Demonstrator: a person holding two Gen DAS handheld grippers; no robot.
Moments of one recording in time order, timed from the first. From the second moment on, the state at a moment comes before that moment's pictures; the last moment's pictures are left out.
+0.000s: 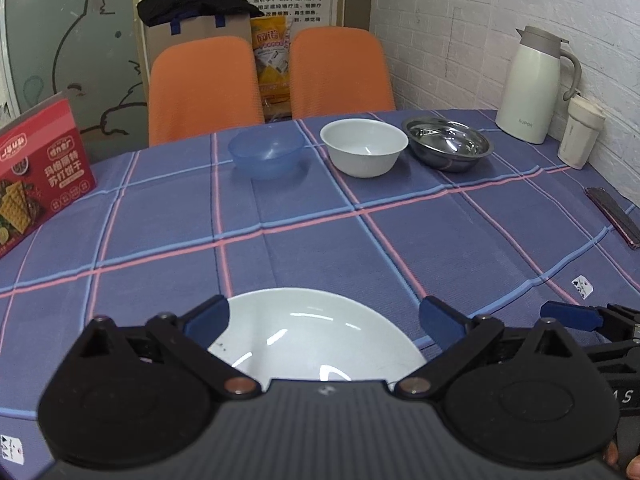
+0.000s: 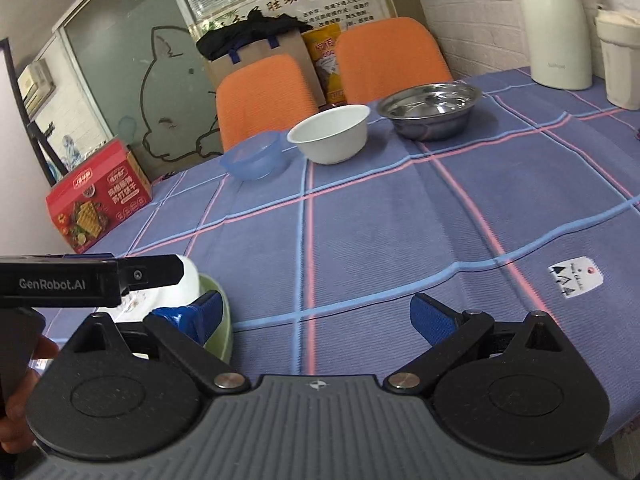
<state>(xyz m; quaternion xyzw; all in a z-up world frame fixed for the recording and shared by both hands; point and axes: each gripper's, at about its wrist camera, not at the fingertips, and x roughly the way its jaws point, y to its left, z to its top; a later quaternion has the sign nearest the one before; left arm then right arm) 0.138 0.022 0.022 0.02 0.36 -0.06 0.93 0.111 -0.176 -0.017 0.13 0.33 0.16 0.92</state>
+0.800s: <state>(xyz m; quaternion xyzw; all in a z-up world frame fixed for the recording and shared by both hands) 0.185 -0.080 0.014 0.13 0.38 -0.10 0.91 0.147 -0.277 -0.030 0.21 0.30 0.11 0.92</state>
